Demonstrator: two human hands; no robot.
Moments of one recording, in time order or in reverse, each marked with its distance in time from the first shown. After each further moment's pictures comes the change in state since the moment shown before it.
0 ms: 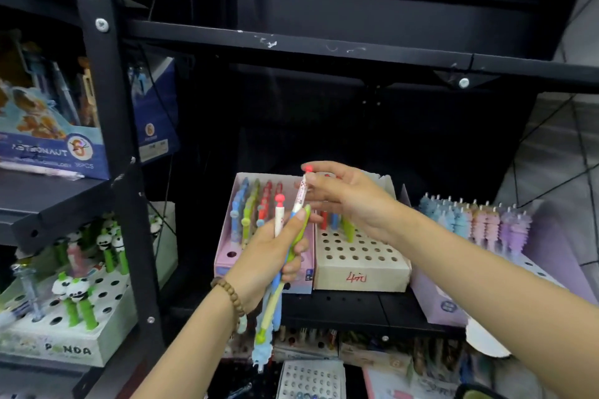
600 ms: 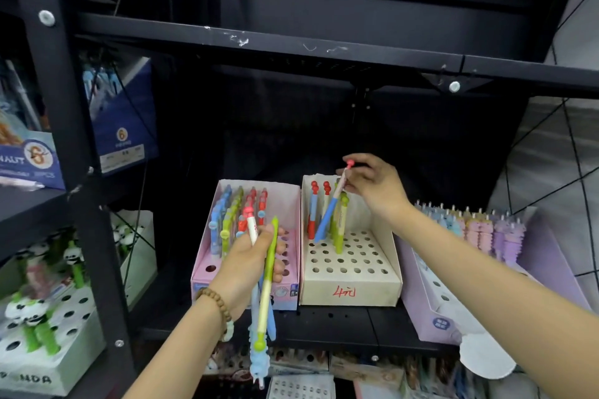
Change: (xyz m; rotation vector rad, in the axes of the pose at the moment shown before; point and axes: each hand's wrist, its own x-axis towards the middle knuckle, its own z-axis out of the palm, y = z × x) left_hand 0.031 -0.020 -0.002 -0.043 0.281 -0.088; right_hand 0.048 0.031 -0.080 -0.235 0.354 -0.208
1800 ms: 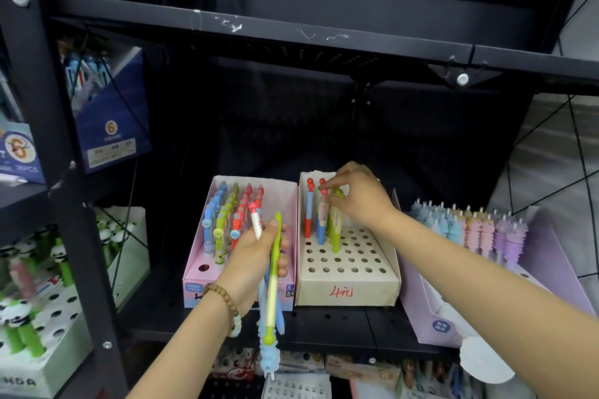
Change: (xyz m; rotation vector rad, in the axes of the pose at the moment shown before) left_hand 0.013 -0.007 0.010 -0.145 -0.037 -0.036; right_hand 0.008 0.019 0.010 -0.837 -0.172 -0.149
